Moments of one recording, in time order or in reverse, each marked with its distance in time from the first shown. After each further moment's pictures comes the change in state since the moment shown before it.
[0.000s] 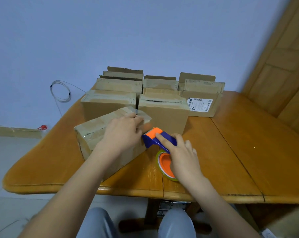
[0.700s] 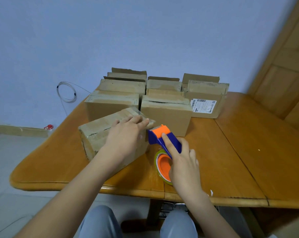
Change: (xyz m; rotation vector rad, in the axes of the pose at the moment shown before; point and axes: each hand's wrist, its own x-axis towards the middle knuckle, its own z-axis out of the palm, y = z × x) left_hand -0.009 0.004 0.007 0.081 -0.040 0.009; right_hand -0.020 -0.007 0.010 0.166 0.114 0.051
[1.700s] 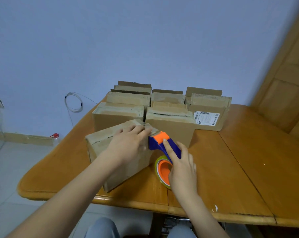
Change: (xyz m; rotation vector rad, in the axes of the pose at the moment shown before) left_hand 0.000 -0.013 -0.019 0.007 -0.106 0.083; right_hand 0.023 0.000 0.032 0.087 0.317 -0.090
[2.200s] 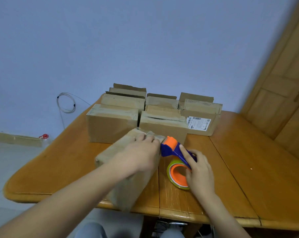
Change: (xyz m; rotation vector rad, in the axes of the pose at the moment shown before) left_hand 0.001 0.056 -0.021 -0.088 -0.181 0.020; right_hand 0.007 0.082 -0.023 -0.137 0.072 -0.149
